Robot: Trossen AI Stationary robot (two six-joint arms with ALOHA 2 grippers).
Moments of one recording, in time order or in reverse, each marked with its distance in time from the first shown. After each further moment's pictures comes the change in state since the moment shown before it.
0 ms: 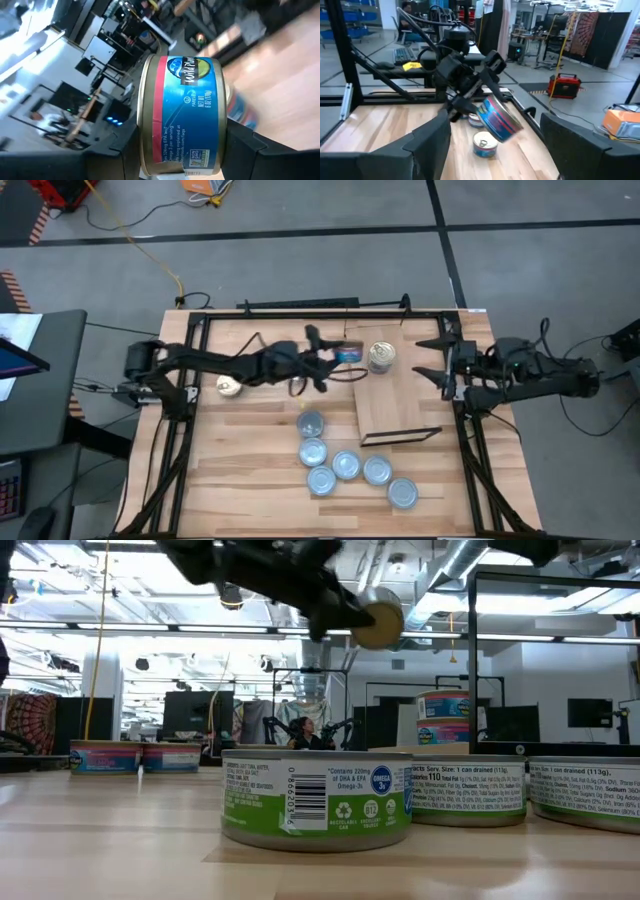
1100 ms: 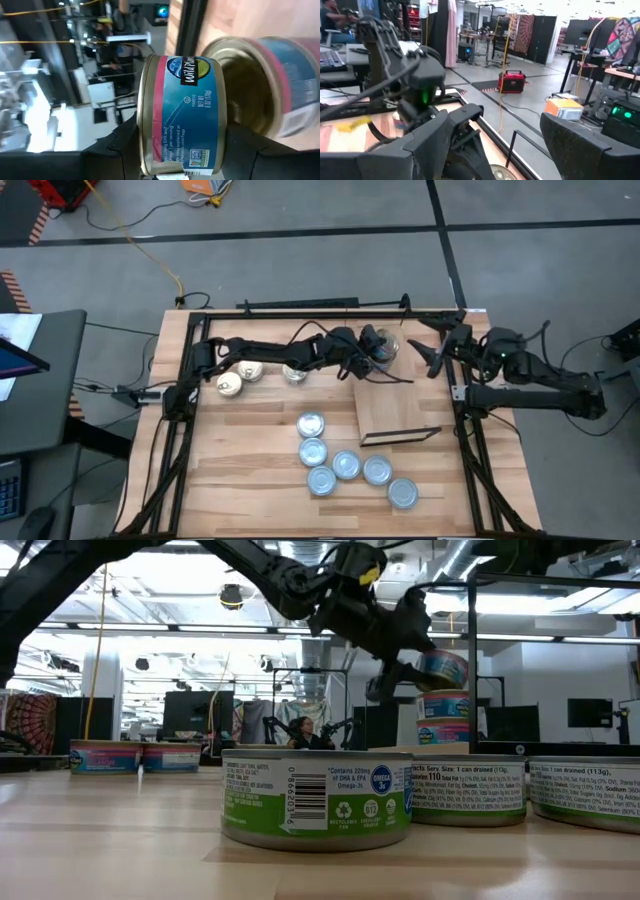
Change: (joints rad) left arm 0.097 0.496 0.590 -0.259 0.107 0.686; right arm -0.288 0.055 -0.034 0.122 0.000 -0.026
